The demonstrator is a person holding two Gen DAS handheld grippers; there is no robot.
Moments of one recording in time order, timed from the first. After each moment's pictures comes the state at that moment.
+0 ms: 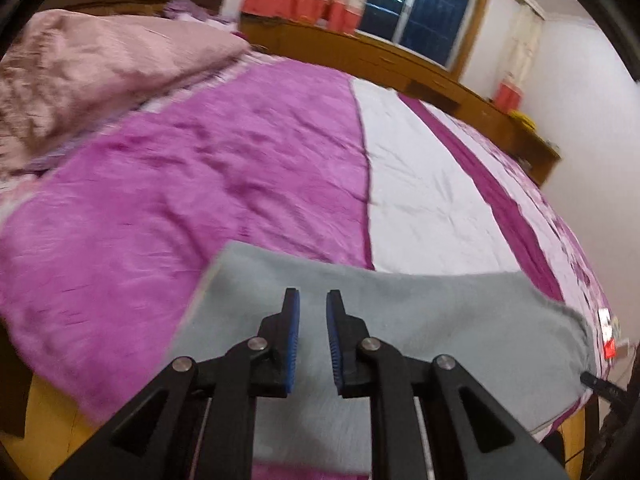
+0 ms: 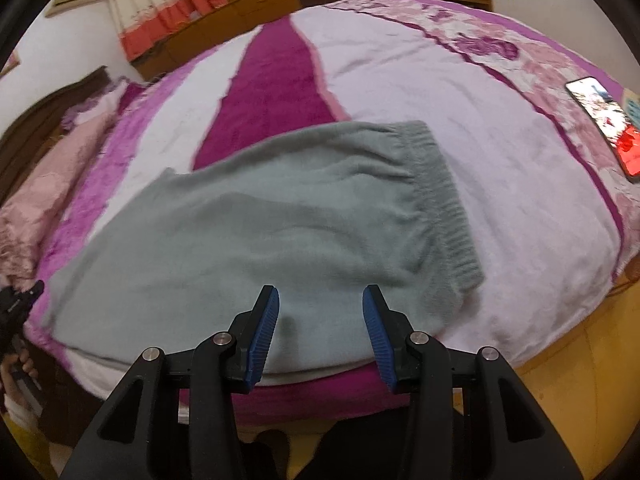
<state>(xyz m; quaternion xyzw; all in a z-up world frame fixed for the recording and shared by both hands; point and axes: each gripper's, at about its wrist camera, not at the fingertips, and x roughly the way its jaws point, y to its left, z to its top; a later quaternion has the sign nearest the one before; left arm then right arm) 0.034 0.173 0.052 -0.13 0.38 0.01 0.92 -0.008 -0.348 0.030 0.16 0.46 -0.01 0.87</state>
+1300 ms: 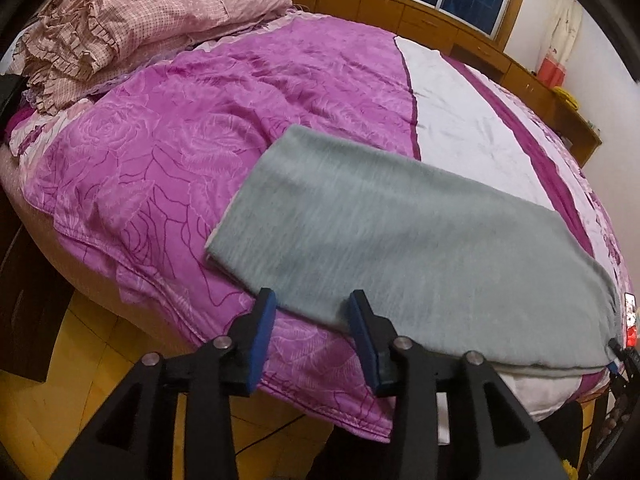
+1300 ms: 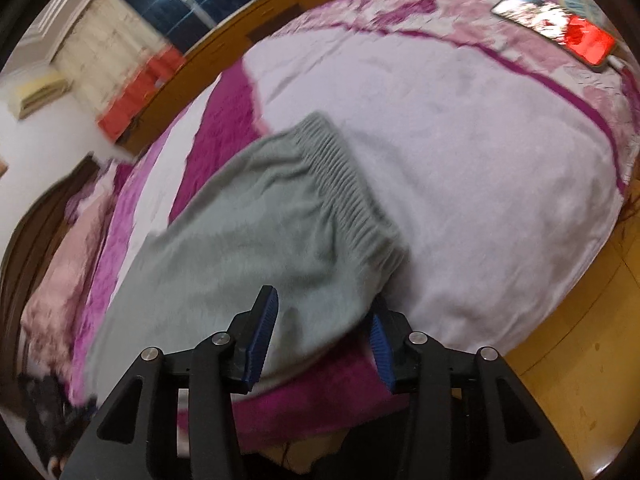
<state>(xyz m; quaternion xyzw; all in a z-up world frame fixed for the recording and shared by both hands) -0.034 0.169 0.024 -0.13 0.45 0.09 0.88 -0.034 -0.402 0.001 0.32 0.39 -0.04 0.86</state>
